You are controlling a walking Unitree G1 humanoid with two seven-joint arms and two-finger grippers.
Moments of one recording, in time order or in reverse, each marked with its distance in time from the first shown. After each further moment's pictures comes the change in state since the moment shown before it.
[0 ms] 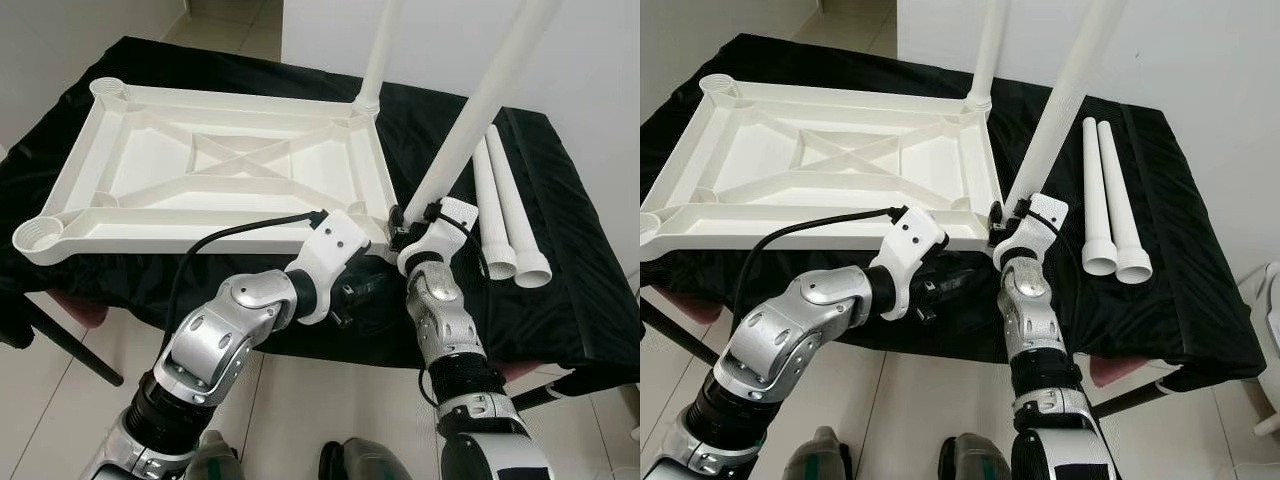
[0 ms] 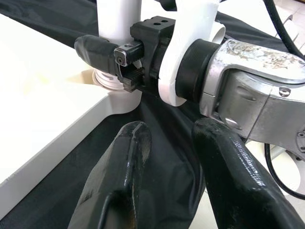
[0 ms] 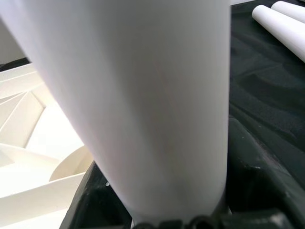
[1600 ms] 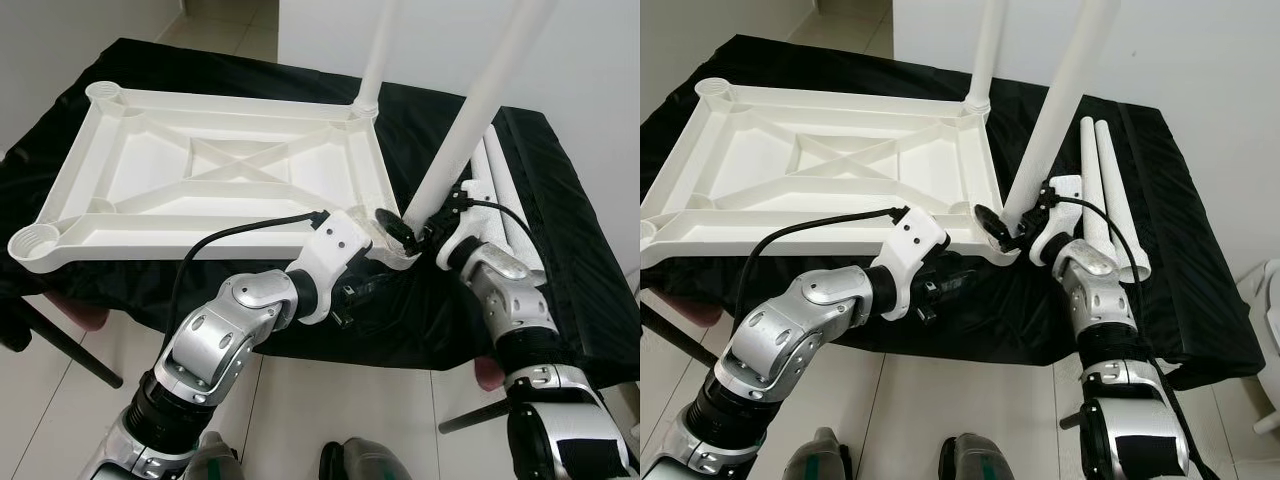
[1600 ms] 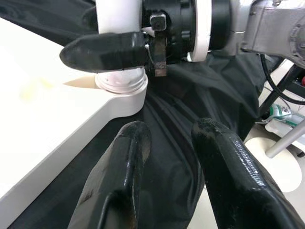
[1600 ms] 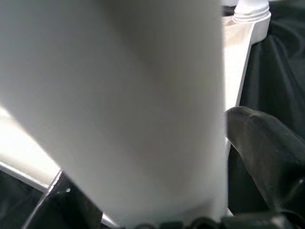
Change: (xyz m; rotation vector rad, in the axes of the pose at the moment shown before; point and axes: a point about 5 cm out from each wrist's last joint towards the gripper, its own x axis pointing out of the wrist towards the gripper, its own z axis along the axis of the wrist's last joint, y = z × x) left arm 0.000 0.000 0.000 0.009 0.004 -0.001; right arm 0.021 -0.037 0.019 -0.135 0.077 0.680
